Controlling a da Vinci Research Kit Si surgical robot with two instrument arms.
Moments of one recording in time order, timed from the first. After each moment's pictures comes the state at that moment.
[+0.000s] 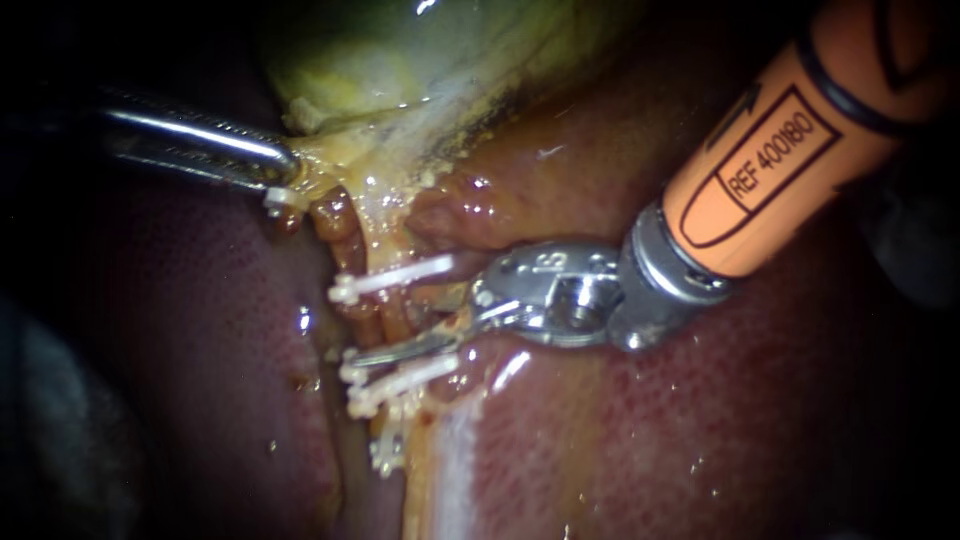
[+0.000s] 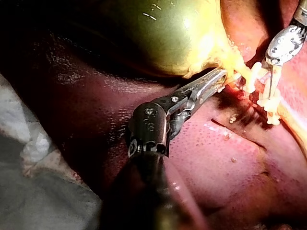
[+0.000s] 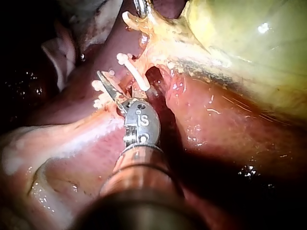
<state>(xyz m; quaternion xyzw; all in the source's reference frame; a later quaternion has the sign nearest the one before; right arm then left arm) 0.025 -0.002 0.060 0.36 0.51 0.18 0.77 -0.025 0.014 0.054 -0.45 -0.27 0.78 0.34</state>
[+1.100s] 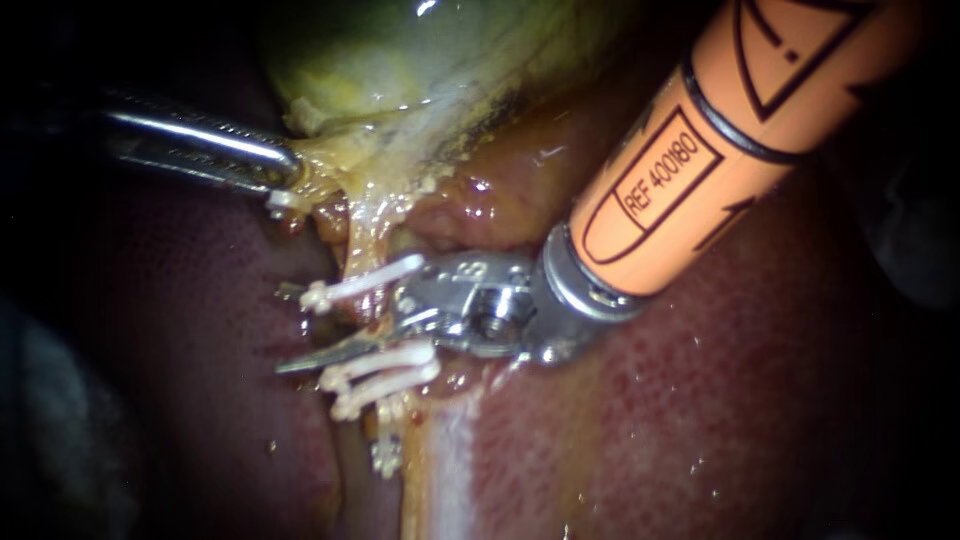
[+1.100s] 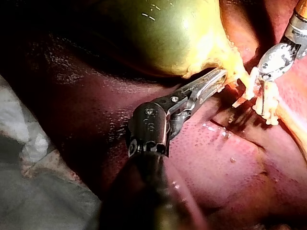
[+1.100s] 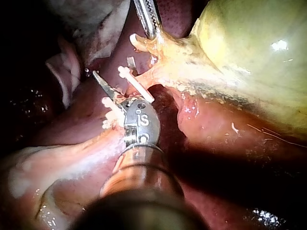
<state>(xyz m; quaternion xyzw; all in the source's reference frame) 0.029 -0.004 0.059 0.38 0.54 0.16 0.74 -0.026 0.014 0.054 -0.45 -0.27 0.78 0.34</state>
